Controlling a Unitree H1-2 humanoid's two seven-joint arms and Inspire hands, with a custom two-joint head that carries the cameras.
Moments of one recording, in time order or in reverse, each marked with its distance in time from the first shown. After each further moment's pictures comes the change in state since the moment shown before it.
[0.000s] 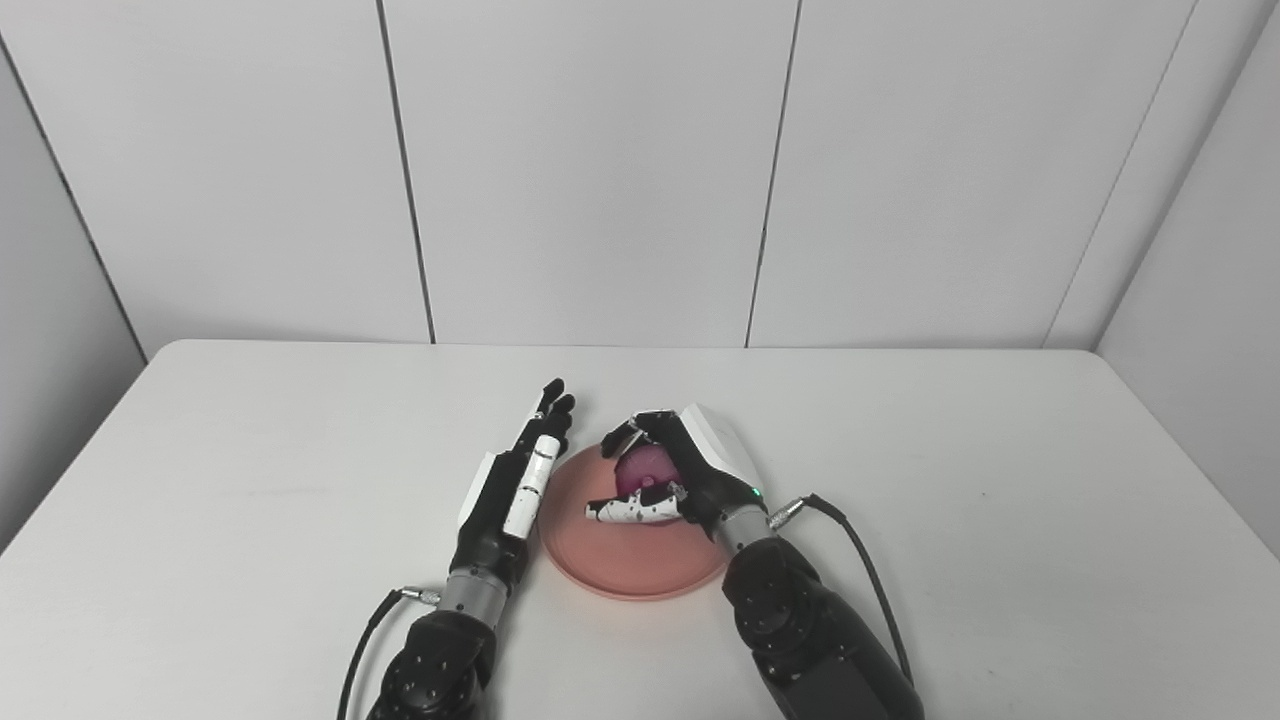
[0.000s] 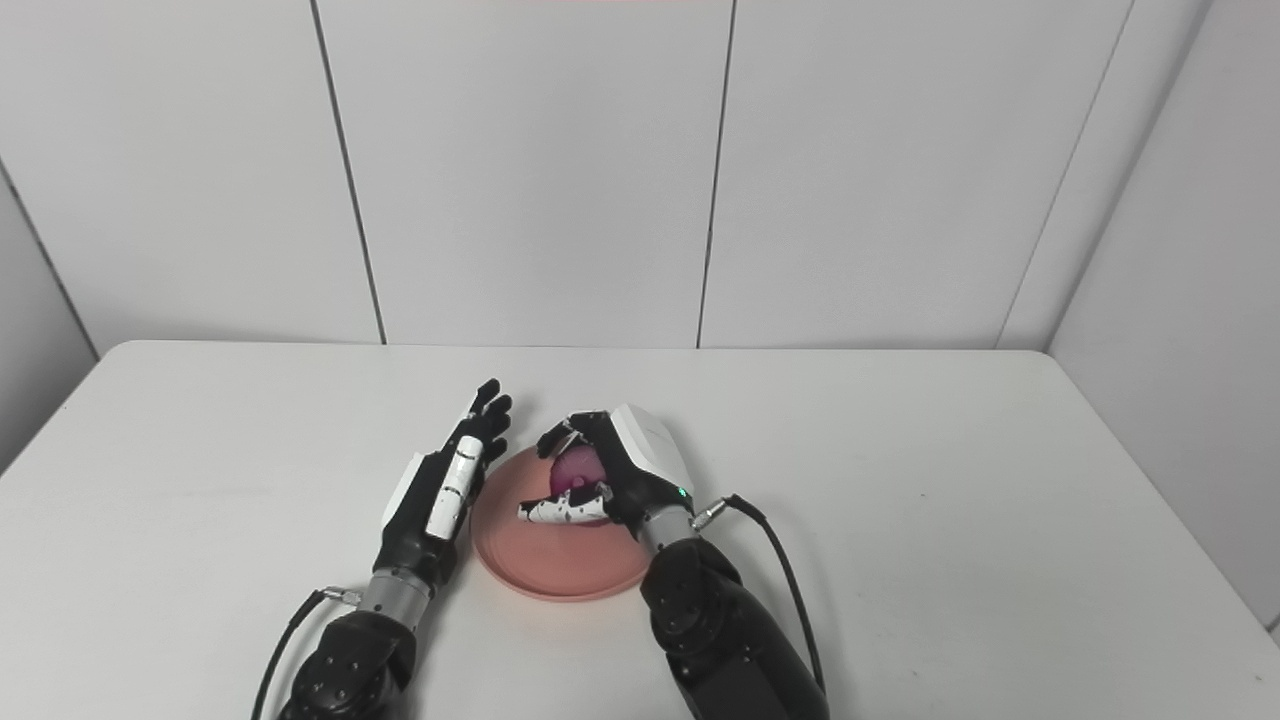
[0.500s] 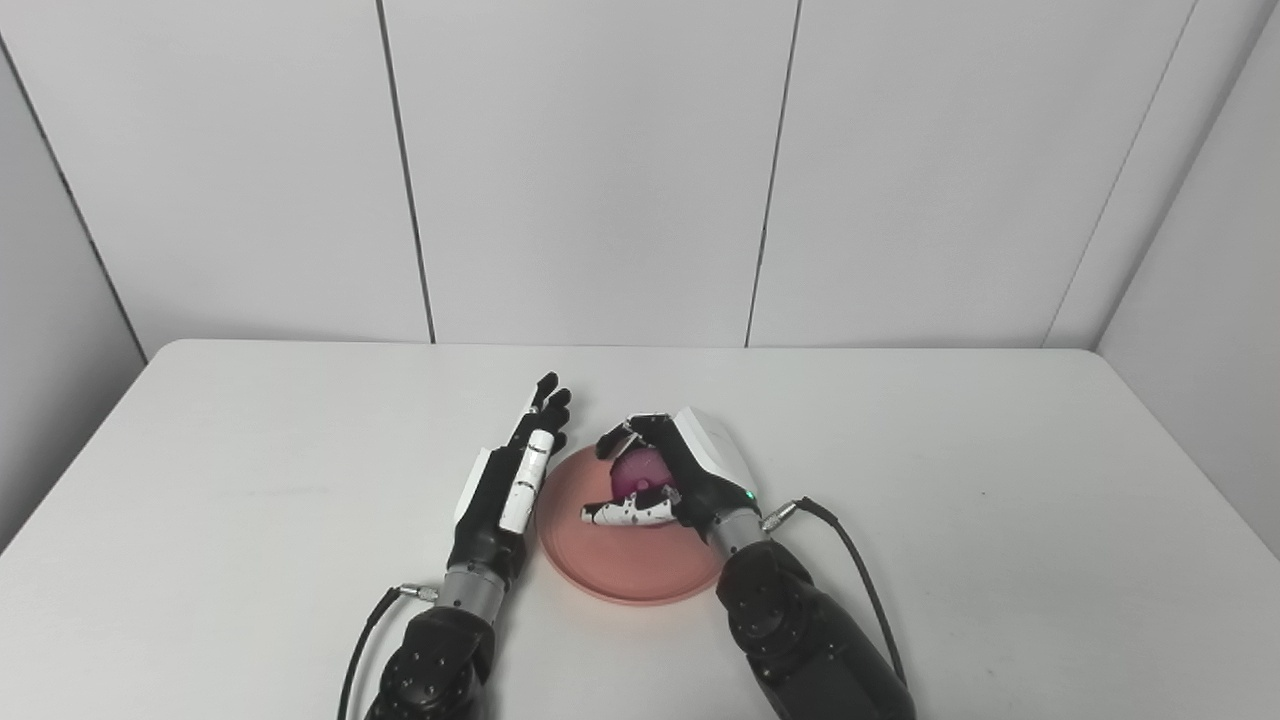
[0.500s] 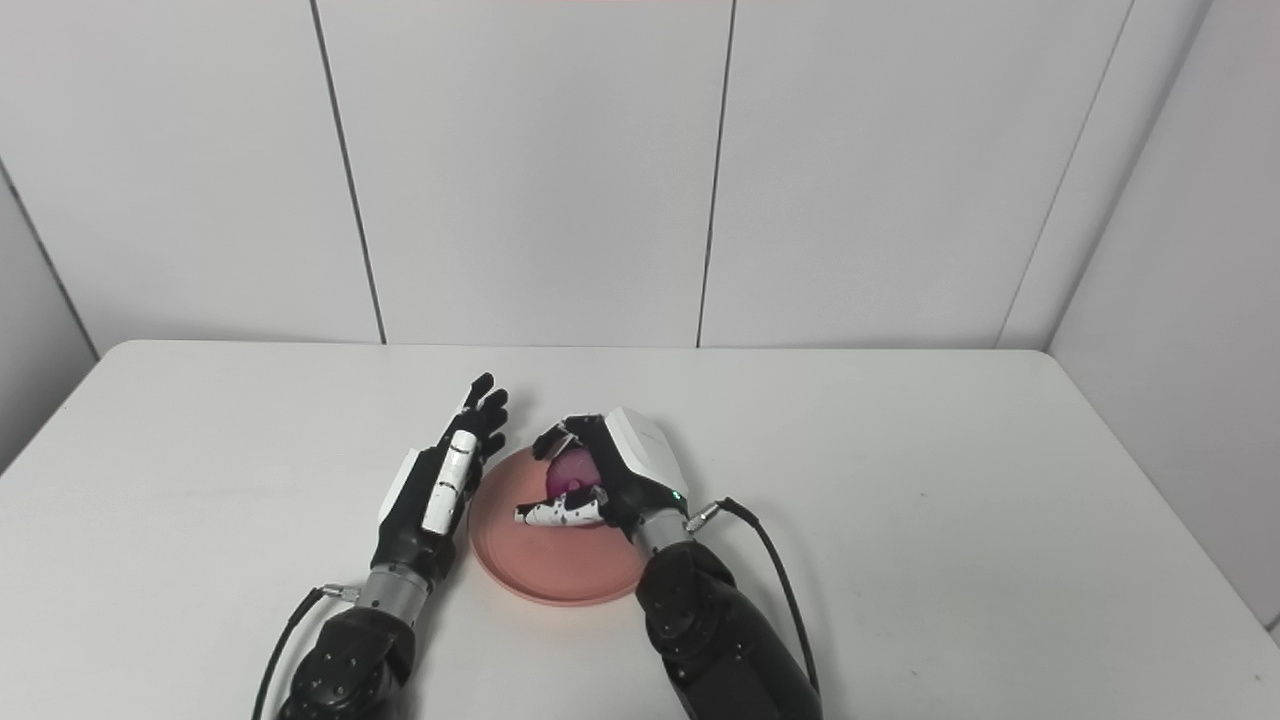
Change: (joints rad) left arm -0.003 -0.001 0.004 0.005 -0.021 -0.008 -0.001; right arm -0.013 0.008 0.002 0.064 -0.010 -0.056 -0.031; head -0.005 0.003
